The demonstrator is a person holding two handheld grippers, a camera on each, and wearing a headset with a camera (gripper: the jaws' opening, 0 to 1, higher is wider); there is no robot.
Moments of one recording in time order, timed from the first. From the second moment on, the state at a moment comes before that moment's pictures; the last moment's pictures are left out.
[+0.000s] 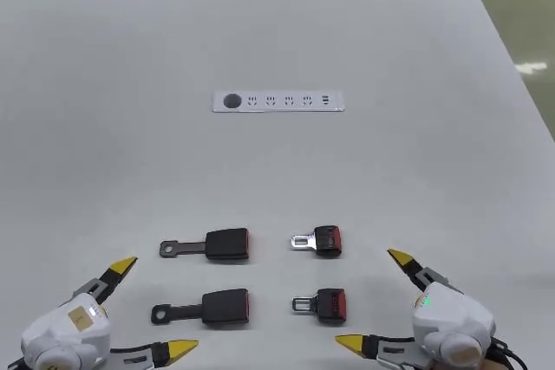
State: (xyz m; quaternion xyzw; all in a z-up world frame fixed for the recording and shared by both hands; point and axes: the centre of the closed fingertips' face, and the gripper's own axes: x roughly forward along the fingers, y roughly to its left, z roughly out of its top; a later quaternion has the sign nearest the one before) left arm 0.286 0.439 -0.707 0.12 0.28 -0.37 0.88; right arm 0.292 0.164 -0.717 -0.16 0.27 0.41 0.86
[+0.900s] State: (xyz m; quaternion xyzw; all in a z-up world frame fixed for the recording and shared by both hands) left arm 0.295 0.430 -0.701 0.15 0.28 -0.41 0.86; right arm 0.302 0.155 -0.705 -0.20 0.27 0.45 0.83
